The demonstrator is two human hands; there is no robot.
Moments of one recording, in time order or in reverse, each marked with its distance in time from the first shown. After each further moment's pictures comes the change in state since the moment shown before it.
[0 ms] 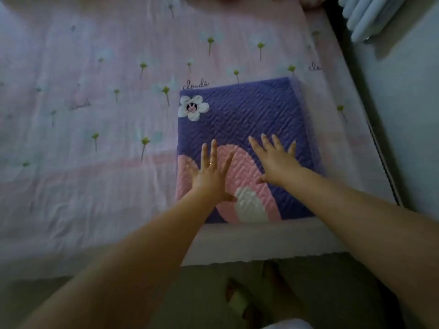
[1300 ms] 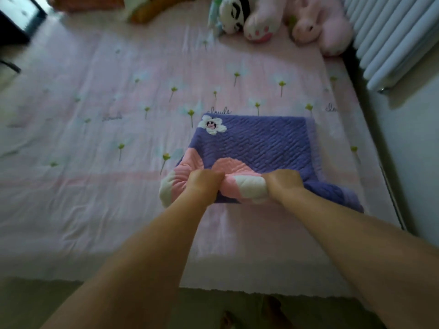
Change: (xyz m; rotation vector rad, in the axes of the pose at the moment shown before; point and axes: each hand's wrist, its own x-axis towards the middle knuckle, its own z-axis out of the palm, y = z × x) left_hand 0.002 -0.058 -0.046 -0.066 0.058 -0.081; right_hand 0.007 -0.041 -0.045 -0.198 -0.005 0.081
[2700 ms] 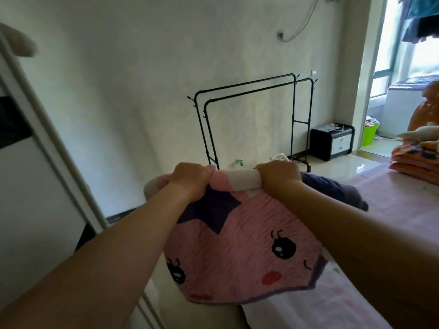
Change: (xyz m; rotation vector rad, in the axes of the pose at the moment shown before) left_hand -0.702 -0.665 -0.061 0.140 0.485 -1.030; right_hand -0.396 -0.824 -0.336 -0.241 0.956 -1.166
